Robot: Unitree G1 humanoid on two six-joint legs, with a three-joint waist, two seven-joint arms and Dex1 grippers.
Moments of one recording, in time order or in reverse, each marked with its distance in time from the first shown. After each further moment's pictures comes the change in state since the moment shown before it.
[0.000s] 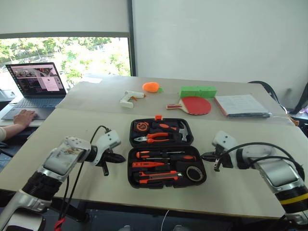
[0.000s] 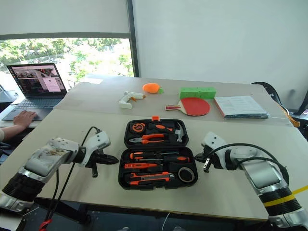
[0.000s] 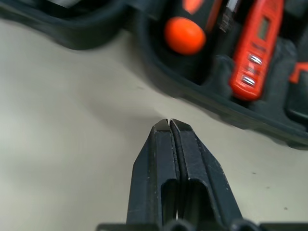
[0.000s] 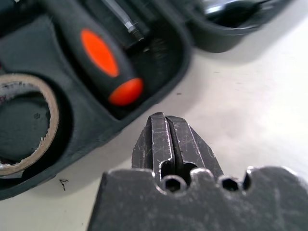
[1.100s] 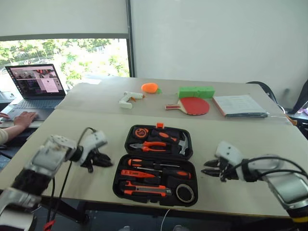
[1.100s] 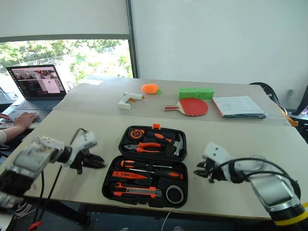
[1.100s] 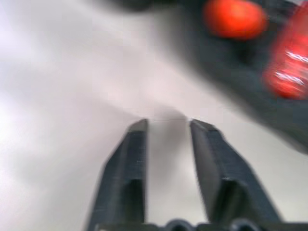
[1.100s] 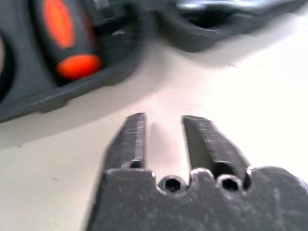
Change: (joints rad) left arm -0.139 0.067 0.098 0.313 0.038 0.124 -0.083; right arm 0.115 -0.043 -0.154 -0.194 0.101 0.198 0.016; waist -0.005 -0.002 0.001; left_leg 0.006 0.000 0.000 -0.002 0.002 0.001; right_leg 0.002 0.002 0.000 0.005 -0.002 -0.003
